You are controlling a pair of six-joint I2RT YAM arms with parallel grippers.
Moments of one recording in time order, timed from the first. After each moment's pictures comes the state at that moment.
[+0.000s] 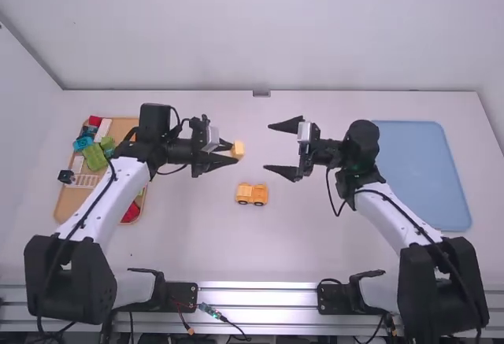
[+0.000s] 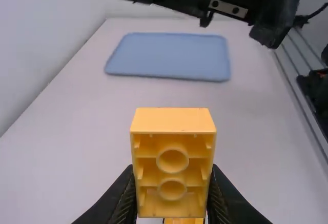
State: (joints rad) left arm -0.07 1.39 1.01 -0.47 1.18 0.89; right arm 0.23 1.39 0.71 0.75 -1.27 -0.18
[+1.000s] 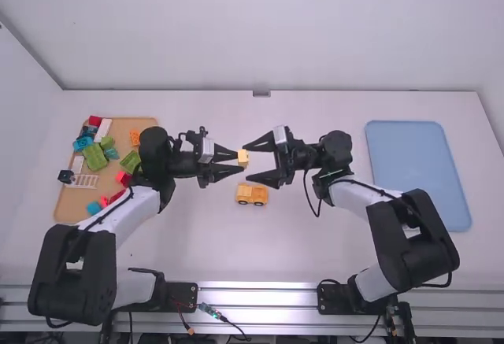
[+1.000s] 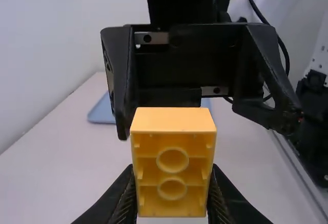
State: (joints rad) left arm -0.10 1.39 0.61 0.64 1.34 0.18; right arm 0.37 1.64 0.71 1.21 -1.36 0.26
